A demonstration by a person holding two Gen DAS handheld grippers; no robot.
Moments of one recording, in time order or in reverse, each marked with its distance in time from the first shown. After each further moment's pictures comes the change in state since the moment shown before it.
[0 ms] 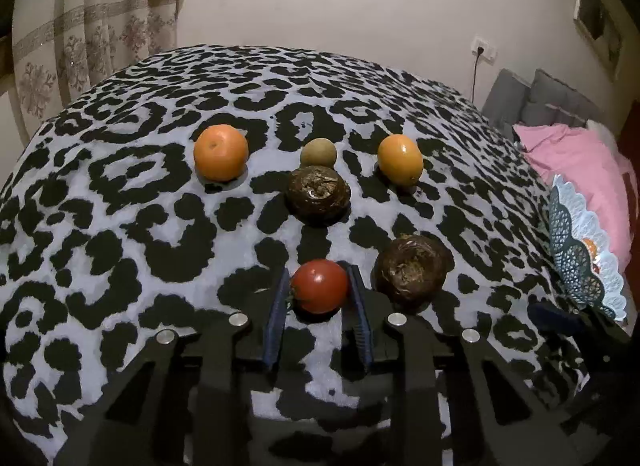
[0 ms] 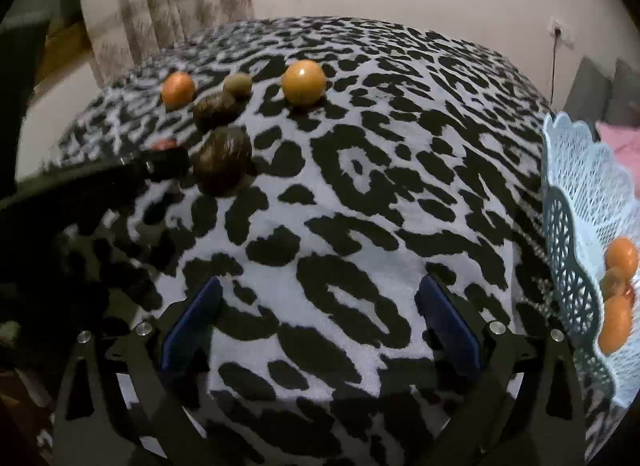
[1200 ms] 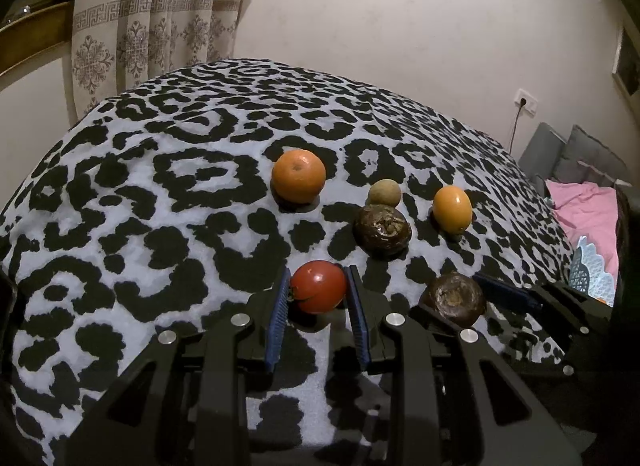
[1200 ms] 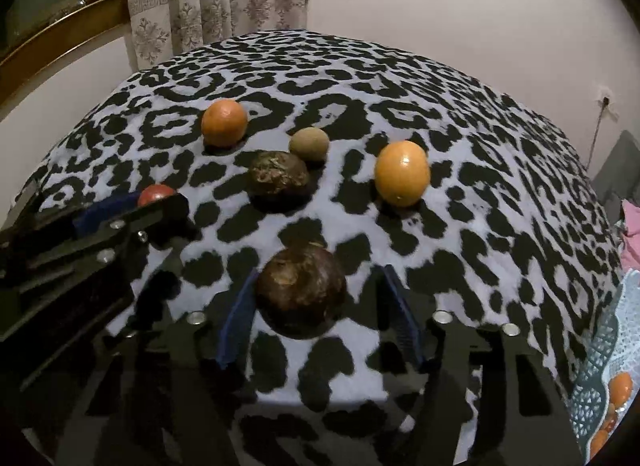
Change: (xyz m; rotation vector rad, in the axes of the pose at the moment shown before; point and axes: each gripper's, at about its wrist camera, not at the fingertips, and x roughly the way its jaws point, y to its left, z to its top) left arm -0.017 0.028 0.001 -0.159 -0.098 0.105; right arm 0.038 0.060 0.071 -0.195 -0.045 0.053
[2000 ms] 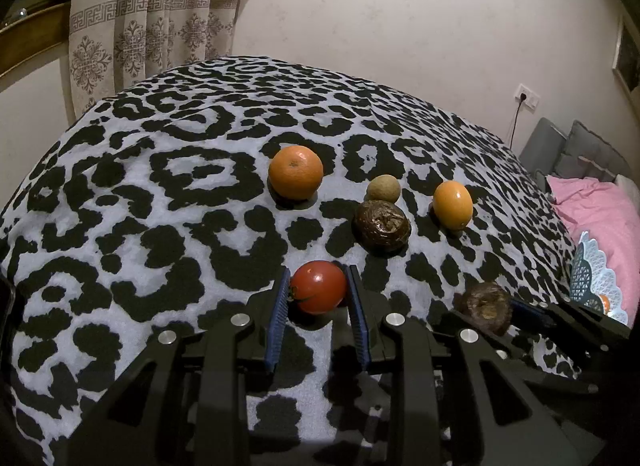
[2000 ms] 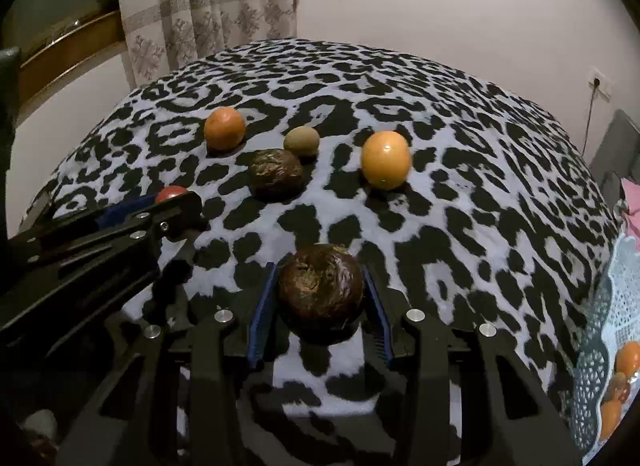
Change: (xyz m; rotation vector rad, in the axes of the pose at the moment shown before) left arm 0.003 -0.001 -0.001 0.006 0.007 0.002; right arm -0.028 -0.013 -0.019 0.088 -0.032 0.008
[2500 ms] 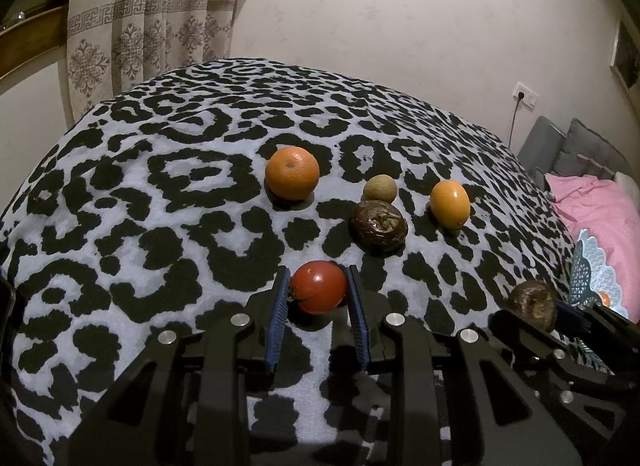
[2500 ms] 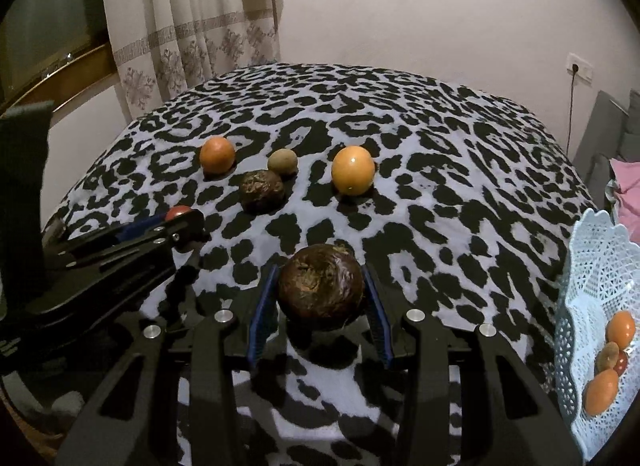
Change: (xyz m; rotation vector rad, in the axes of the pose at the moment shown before) left arm 0.000 -0.001 -0.001 0.008 -0.003 -0.003; right arm -0.036 -0.013 -0.007 0.073 -0.062 -0.008
